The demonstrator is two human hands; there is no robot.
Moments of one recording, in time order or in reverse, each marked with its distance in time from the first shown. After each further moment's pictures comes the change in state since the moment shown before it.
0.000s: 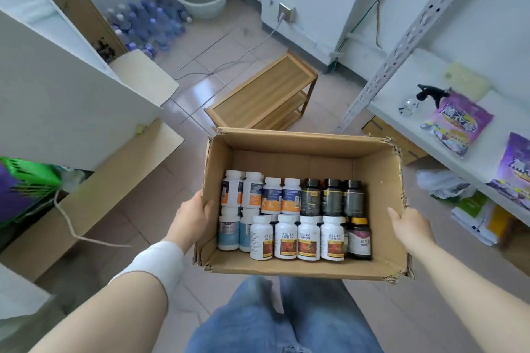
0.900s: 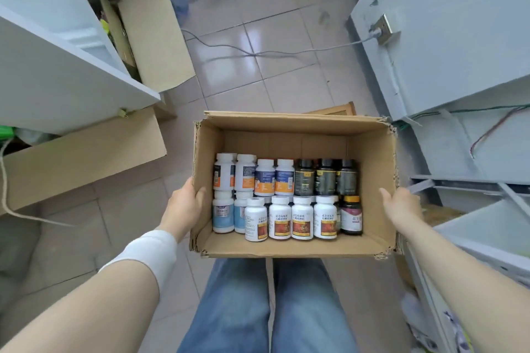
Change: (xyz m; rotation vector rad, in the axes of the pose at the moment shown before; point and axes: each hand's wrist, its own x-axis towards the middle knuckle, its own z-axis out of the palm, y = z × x) left_hand 0.318 0.121 -0.030 -0.356 0.093 -0.467; right_hand 0.368 -0.381 -0.068 -0.407 -0.121 -0.336
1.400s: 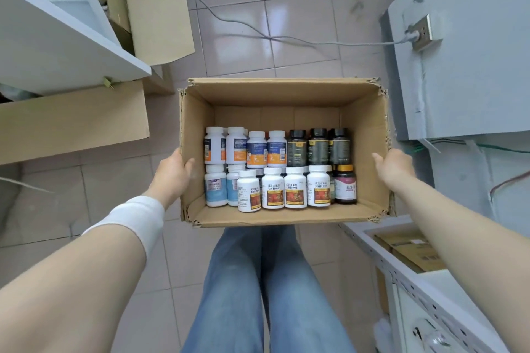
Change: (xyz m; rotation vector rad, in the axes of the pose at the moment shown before) left_hand 0.075 0.053 0.031 -0.054 0.079 -0.181; right_hand 0.134 -0.085 -0.025 -0.090 -0.047 -0.155
